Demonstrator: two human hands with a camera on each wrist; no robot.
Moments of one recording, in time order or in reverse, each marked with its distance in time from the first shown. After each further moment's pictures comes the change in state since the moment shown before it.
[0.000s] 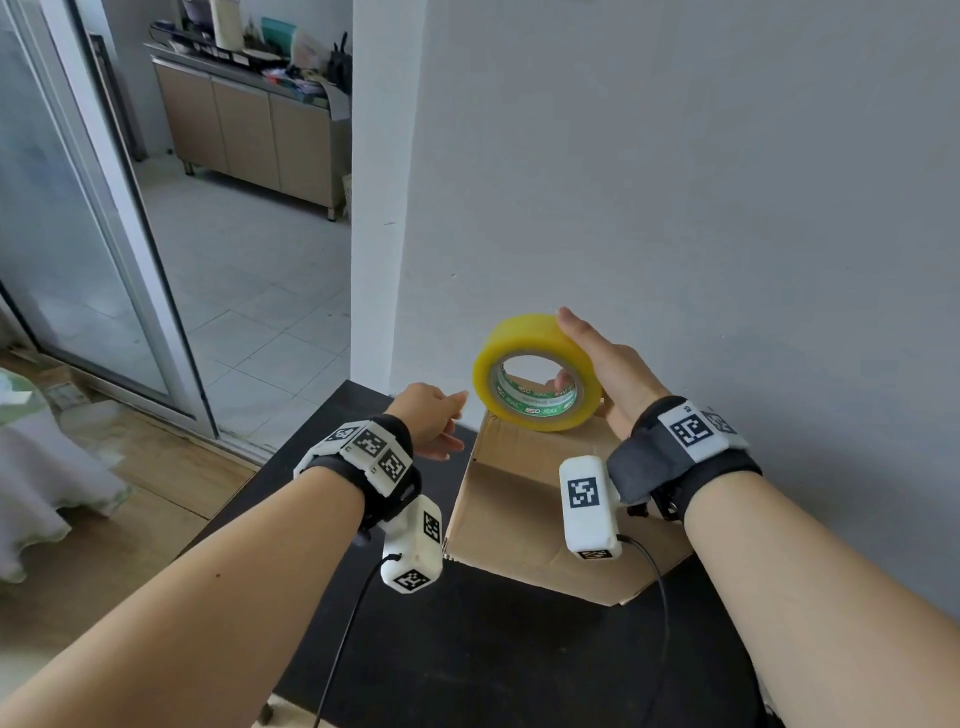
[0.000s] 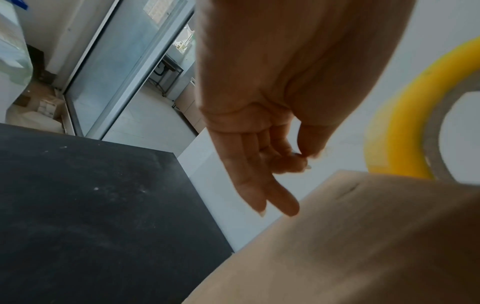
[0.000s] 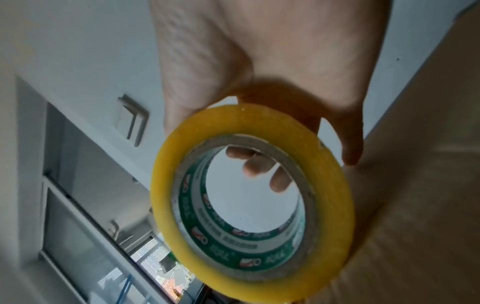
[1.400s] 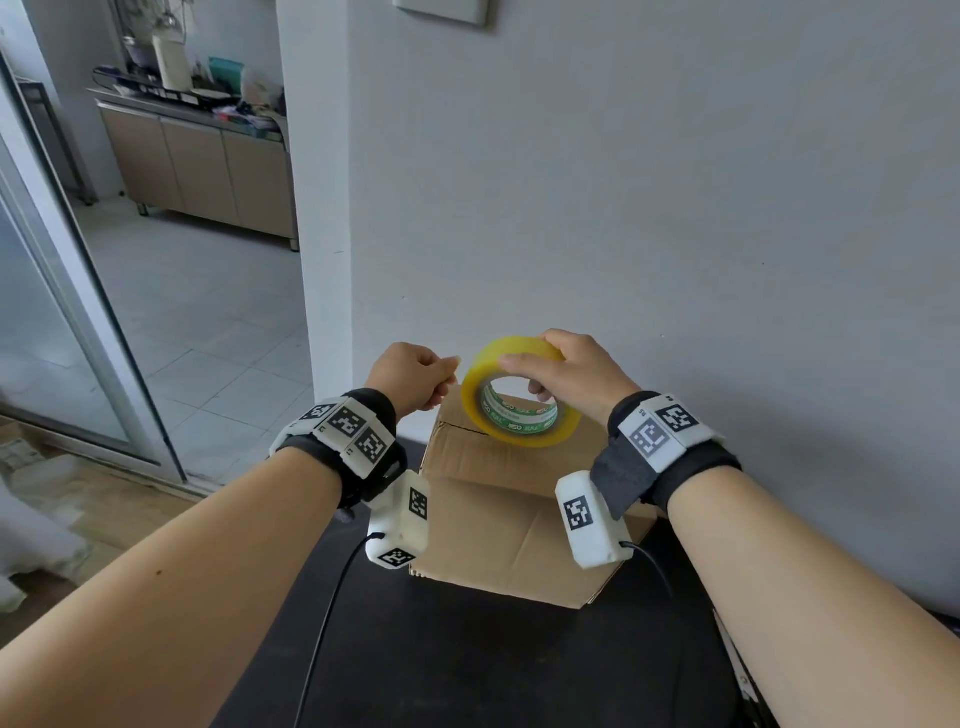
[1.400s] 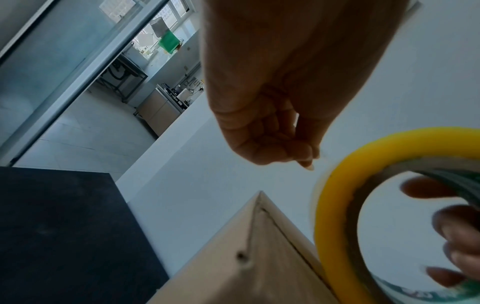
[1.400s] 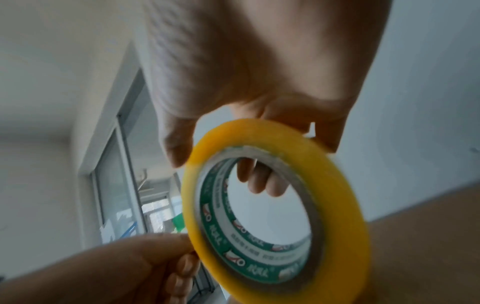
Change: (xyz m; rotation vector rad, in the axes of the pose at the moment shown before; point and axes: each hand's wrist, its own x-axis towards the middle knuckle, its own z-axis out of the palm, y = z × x) left_hand -0.002 0.058 0.011 0.128 0.108 0.347; right_hand -0.010 -0.007 -0.029 -0.442 -0.012 -0.297
